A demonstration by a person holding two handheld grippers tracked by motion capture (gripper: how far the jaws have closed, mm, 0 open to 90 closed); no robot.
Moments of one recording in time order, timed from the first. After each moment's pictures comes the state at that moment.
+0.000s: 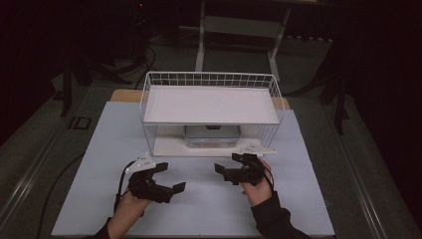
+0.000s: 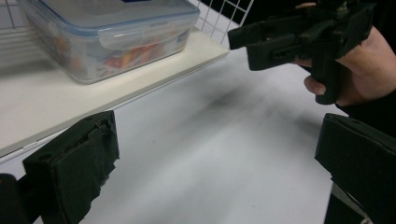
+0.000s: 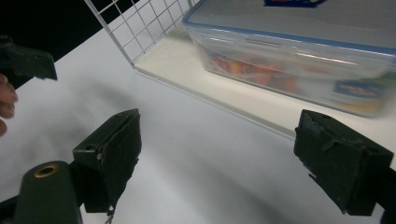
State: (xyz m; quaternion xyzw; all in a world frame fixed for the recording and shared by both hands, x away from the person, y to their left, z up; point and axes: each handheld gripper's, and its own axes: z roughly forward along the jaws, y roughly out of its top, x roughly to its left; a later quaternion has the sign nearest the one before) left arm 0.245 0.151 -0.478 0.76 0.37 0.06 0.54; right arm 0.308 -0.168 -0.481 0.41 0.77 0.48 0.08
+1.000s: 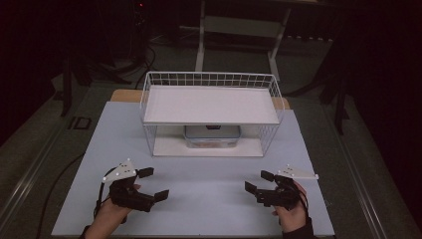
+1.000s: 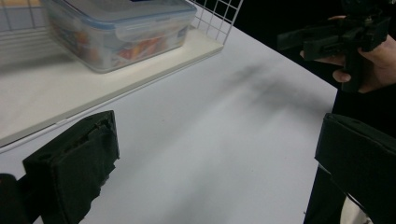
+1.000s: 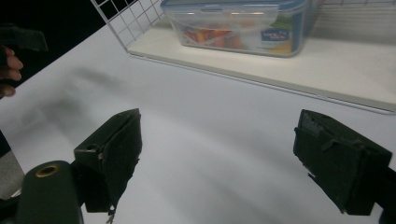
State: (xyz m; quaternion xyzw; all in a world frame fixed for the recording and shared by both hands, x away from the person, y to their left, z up) left arm 0.225 0.192 -0.482 0.76 0.35 0.07 0.54; right arm 0.251 -0.253 -0.484 0.43 0.75 0.50 0.09
